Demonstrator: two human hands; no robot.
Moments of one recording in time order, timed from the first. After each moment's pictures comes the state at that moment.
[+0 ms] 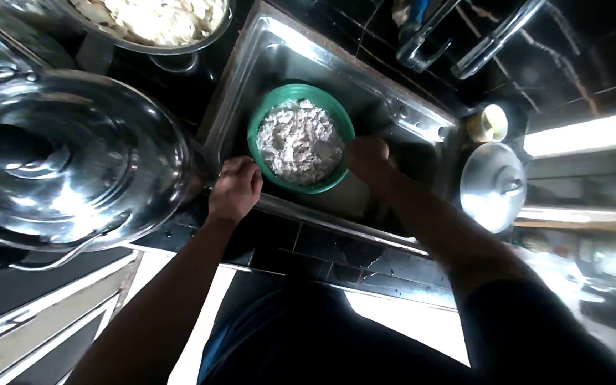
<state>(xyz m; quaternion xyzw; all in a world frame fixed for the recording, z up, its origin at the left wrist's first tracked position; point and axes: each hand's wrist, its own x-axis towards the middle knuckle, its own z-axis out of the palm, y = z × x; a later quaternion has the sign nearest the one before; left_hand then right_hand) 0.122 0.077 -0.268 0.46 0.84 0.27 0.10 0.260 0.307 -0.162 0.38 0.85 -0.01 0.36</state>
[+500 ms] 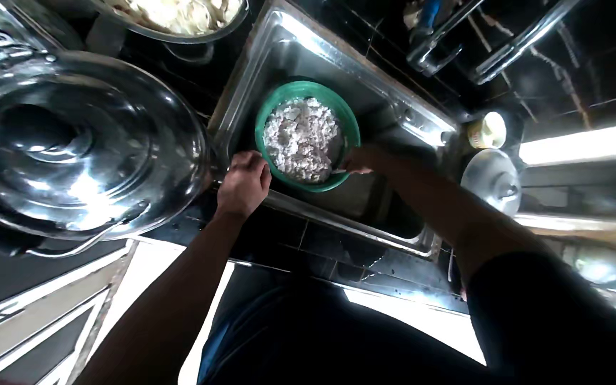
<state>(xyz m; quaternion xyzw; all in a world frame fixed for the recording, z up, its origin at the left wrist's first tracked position) 0.121 0.076 -0.271 0.47 0.83 0.29 0.08 0.268 0.366 -0.236 0.27 0.83 -0.16 0.46</state>
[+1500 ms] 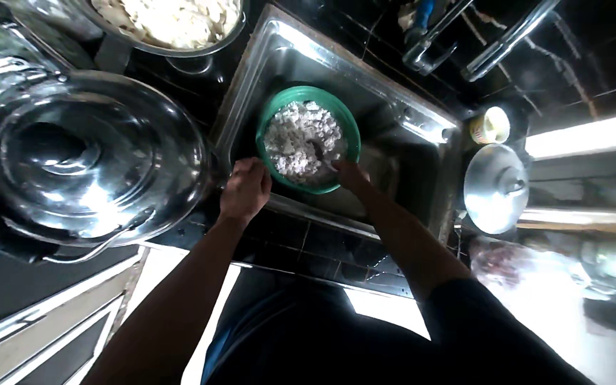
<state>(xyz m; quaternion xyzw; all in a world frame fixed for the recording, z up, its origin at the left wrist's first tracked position) 0.122 0.073 -0.266 0.45 0.84 0.27 0.11 0.289 0.314 -0.280 0.46 0.82 -0.22 0.28</state>
